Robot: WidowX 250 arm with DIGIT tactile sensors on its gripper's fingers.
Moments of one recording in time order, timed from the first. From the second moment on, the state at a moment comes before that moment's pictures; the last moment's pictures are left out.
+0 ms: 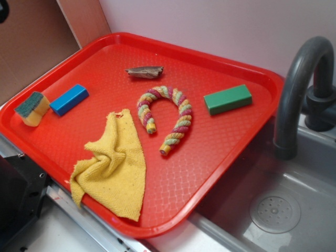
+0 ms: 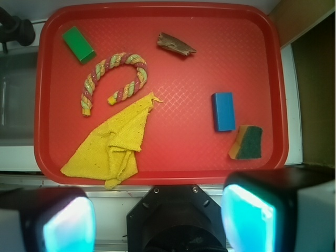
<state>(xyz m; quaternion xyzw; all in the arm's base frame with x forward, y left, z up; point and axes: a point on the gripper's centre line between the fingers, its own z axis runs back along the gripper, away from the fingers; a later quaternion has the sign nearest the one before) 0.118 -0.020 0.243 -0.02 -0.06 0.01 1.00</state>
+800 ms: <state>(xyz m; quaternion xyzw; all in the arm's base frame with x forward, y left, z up) 0.183 -0.034 0.198 -0.01 -0.09 -0.09 0.99</state>
